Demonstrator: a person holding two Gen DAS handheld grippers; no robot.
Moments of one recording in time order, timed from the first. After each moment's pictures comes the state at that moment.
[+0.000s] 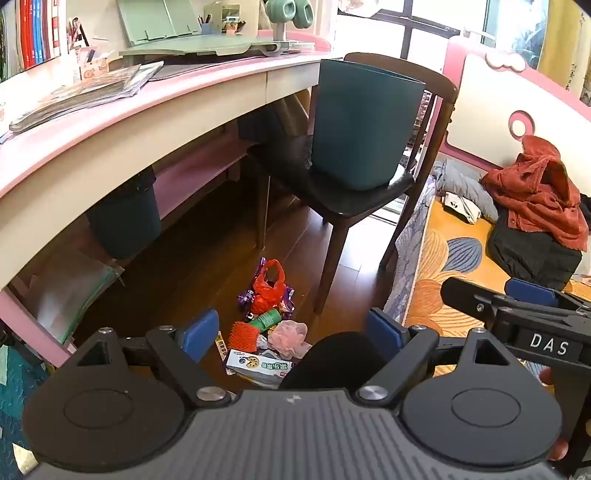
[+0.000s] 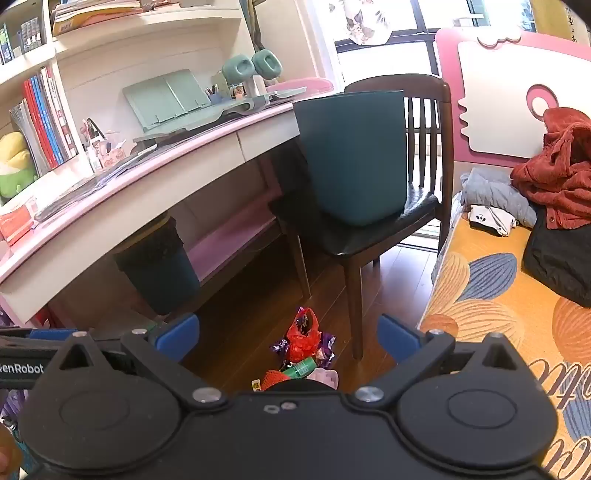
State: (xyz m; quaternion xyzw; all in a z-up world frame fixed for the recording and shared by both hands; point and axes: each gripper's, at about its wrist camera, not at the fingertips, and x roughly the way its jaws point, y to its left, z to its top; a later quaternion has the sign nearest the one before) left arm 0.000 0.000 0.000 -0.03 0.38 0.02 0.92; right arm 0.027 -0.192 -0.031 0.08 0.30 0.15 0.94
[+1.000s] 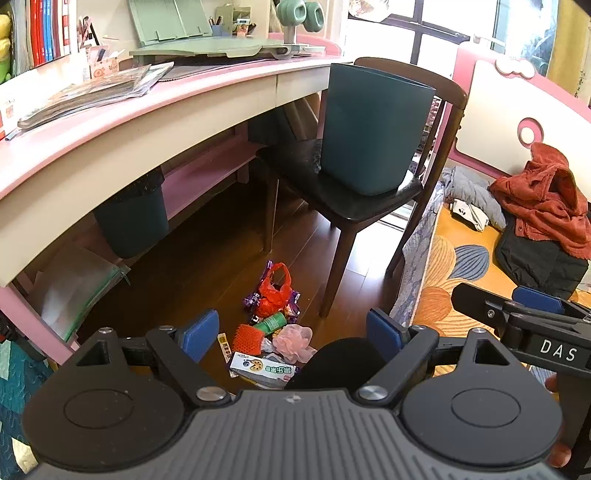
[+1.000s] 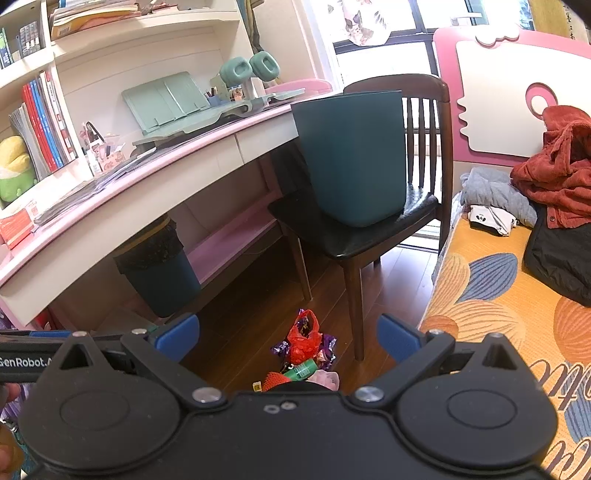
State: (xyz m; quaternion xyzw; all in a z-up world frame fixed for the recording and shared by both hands) left arm -0.002 -0.002 -0.002 -0.04 0.38 0.03 0.92; right arm 0.029 -0.200 -0.033 0.09 0.30 0.15 0.94
